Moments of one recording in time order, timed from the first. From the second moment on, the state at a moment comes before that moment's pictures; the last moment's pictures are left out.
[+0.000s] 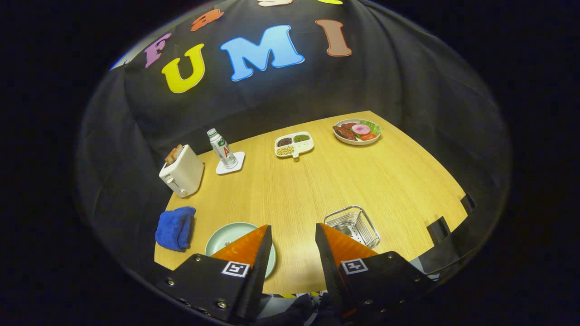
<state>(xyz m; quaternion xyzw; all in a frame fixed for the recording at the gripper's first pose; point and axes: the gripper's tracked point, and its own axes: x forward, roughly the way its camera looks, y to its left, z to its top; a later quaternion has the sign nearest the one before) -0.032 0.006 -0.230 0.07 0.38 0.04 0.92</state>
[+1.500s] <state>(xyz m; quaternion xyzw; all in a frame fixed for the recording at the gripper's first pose) -0.058 0.168 -0.320 -0.02 0.50 0.20 0.84</state>
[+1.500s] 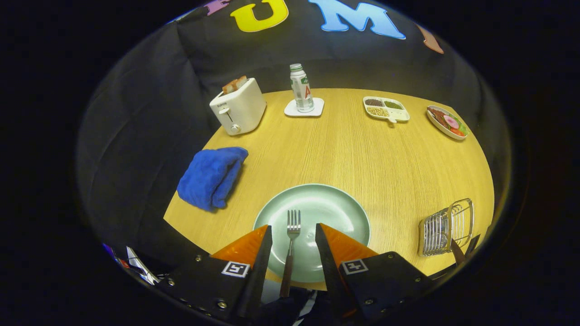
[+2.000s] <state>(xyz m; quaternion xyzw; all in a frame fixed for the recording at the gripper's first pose) -0.099 0.162 -0.382 -0.06 0.60 0.19 0.77</state>
